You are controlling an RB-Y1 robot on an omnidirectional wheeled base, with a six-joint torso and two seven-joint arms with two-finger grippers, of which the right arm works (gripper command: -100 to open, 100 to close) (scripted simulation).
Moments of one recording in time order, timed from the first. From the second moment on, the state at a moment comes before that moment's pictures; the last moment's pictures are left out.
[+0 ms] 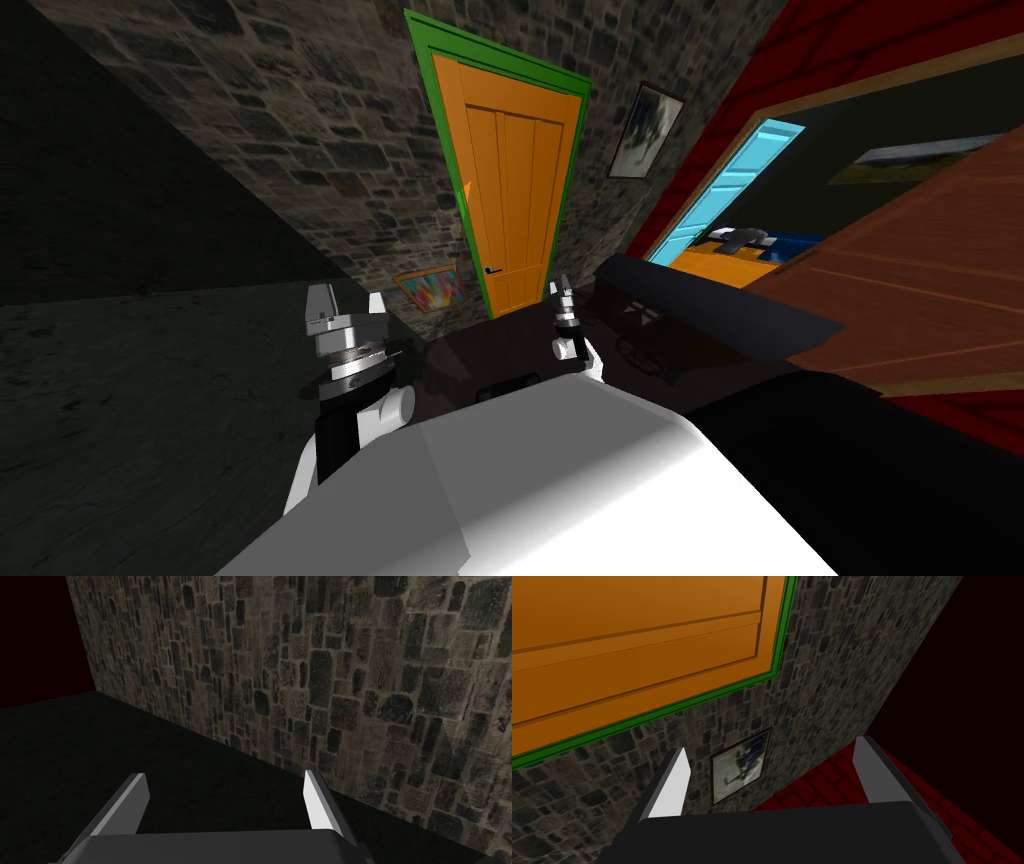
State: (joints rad) arm 0.27 -0.08 -0.02 -1.81 -0.11 -0.66 0.04
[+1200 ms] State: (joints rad) arm 0.14 -0.10 -0.07 -1.45 -0.11 -0.71 0.02
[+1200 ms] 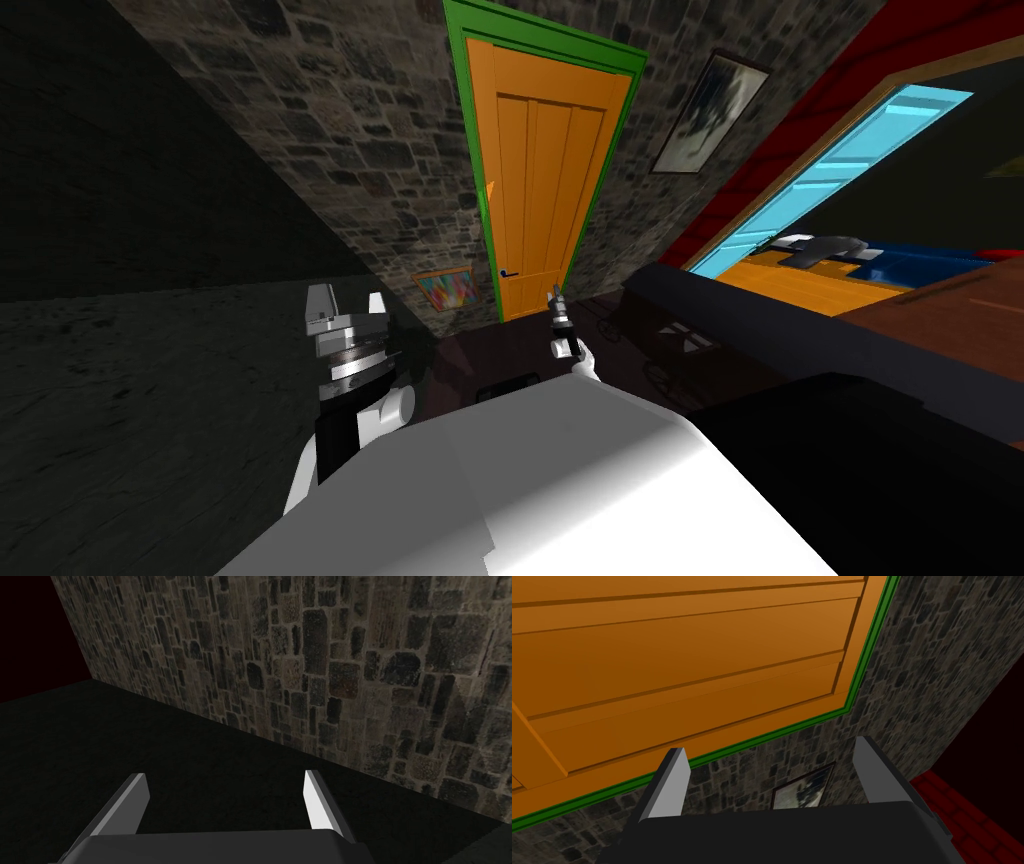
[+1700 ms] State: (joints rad) arm 0.10 -0.11 -0.08 -1.33 -0.11 -0.72 0.01
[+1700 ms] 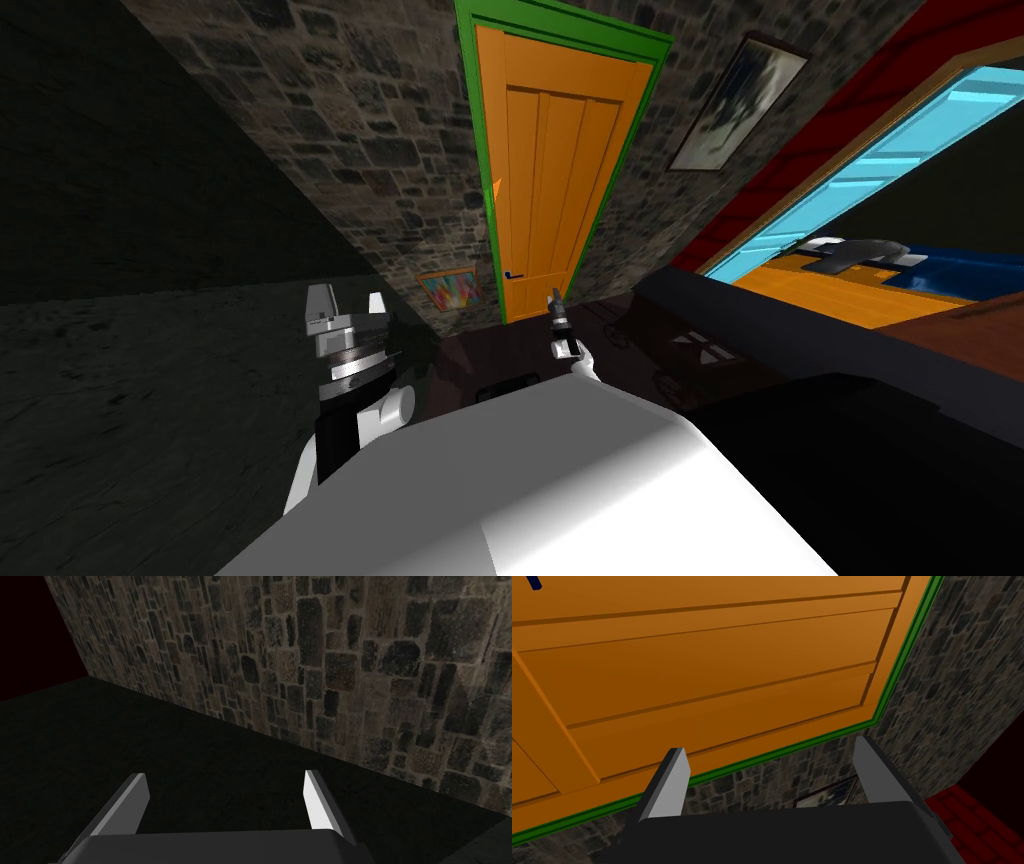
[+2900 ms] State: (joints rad) arm -0.02 -0.13 -0.13 -1.00 -0.10 -0.77 -0.01
